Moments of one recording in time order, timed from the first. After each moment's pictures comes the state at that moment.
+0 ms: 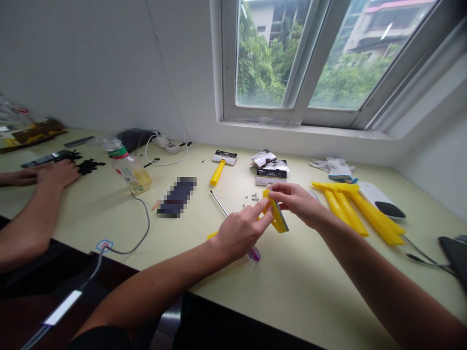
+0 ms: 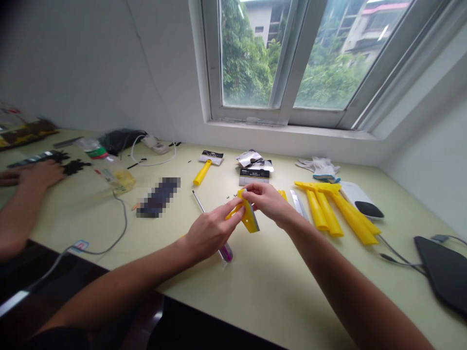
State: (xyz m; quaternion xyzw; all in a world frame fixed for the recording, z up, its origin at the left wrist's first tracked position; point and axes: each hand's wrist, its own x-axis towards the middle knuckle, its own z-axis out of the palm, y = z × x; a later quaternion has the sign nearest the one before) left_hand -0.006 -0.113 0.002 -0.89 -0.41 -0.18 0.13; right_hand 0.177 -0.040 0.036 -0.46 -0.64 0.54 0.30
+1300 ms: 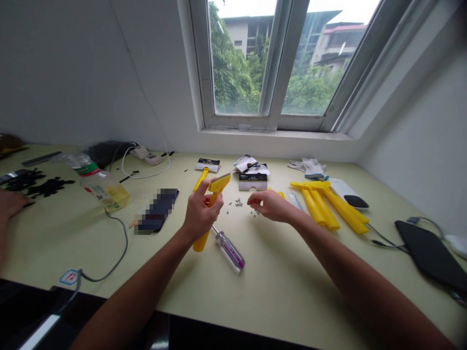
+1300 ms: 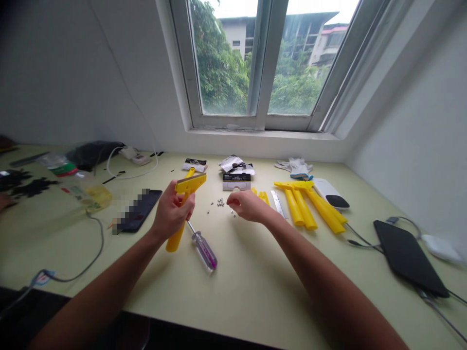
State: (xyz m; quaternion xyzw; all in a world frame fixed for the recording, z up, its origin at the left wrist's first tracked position) left_hand -0.032 -0.079 0.019 -0.60 -0.43 -0.58 -0.33; right_hand 0.193 -0.015 0.008 -0.43 -0.87 0.18 0.16
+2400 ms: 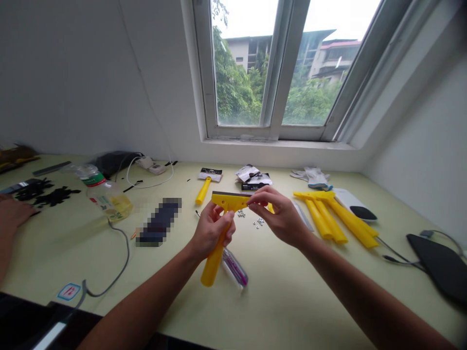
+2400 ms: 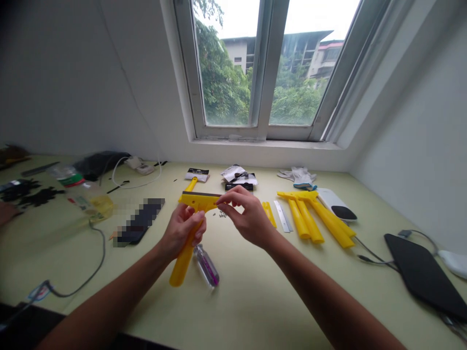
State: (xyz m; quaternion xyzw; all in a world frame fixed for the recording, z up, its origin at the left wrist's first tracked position) left_hand -0.017 -0.089 0.019 -0.51 -0.31 -0.55 -0.58; right_hand 0.170 -0.063 0.055 -0.33 -0.78 0.25 0.46
